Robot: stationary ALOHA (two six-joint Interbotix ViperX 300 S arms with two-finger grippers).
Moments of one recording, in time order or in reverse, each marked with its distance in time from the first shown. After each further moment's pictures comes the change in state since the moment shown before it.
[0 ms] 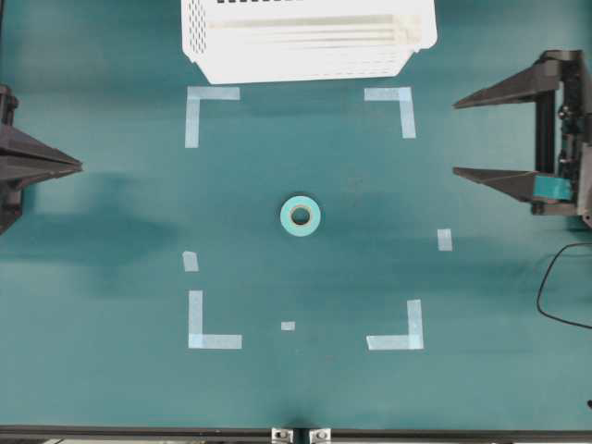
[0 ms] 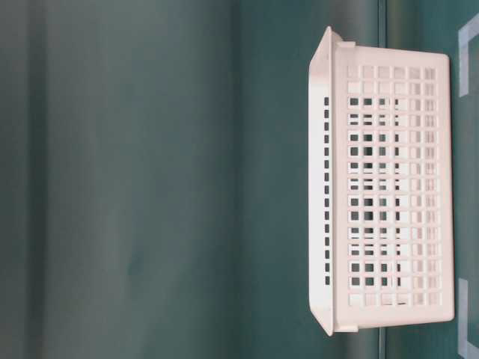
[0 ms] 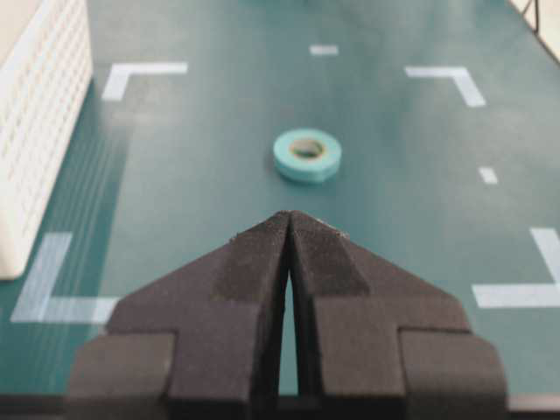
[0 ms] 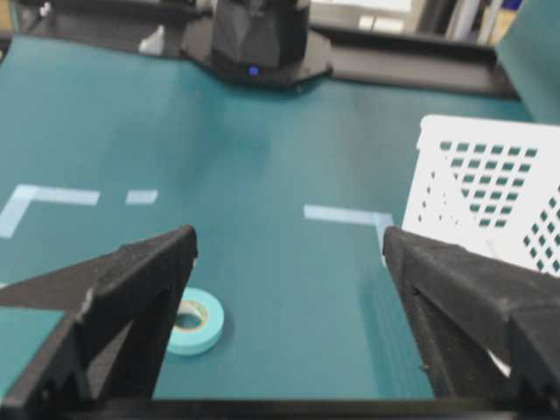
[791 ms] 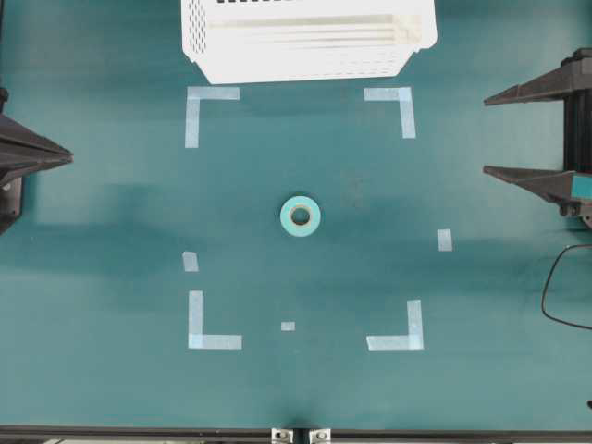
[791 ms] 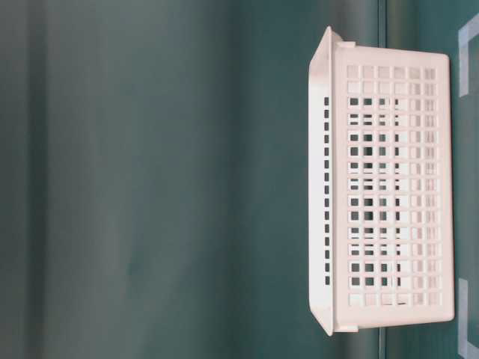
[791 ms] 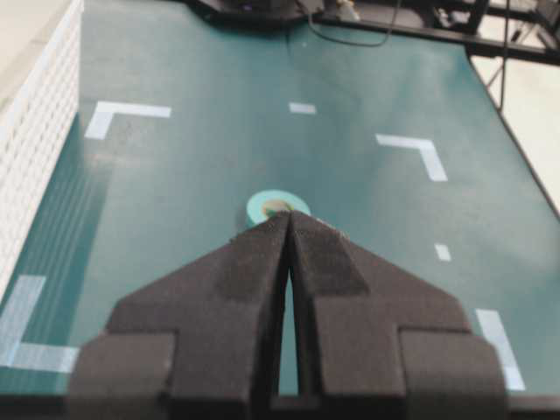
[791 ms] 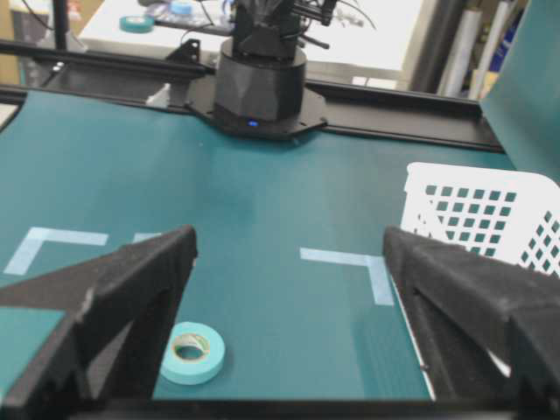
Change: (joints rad) left arm 0.000 0.018 -0.146 -0.002 0.086 -0.101; right arm 0.009 -0.183 0.069 -0.002 0.000 -0.008
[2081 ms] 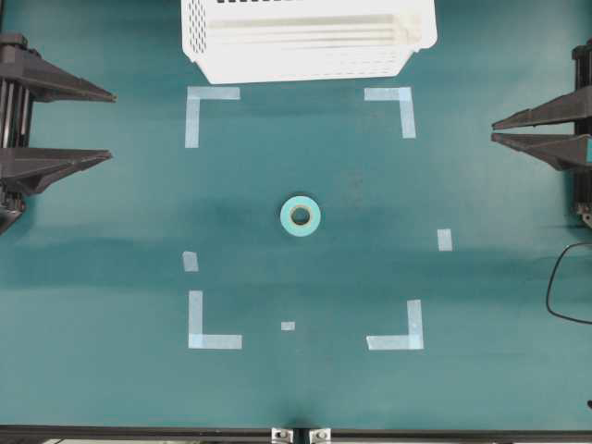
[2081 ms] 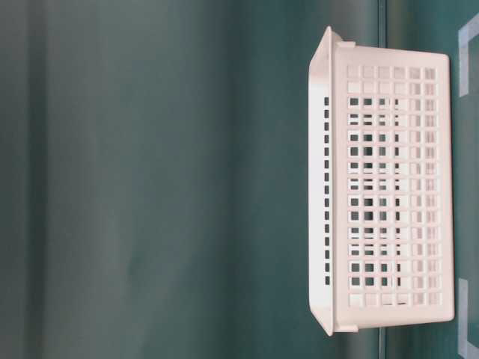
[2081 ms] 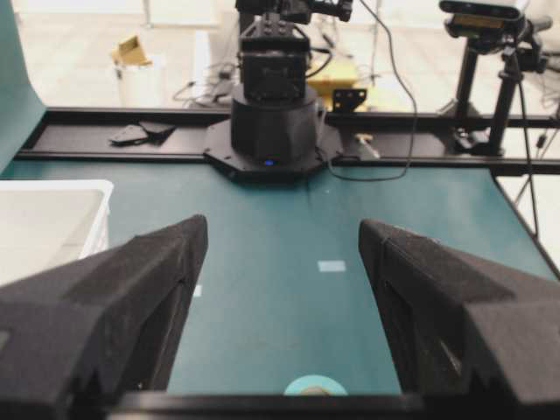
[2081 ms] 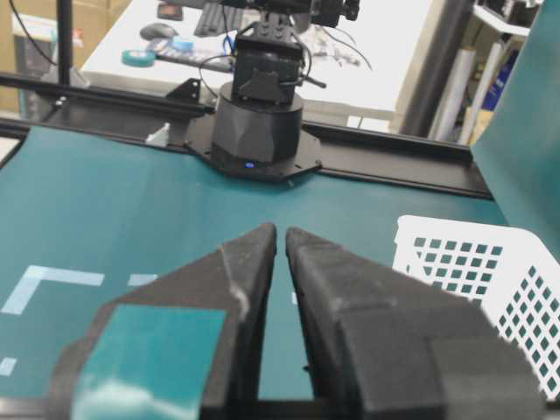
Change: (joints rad) left arm 0.020 0.426 -0.232 0.026 -0.353 0.101; right arm 0.014 -0.031 -0.074 0.000 0.058 -0.032
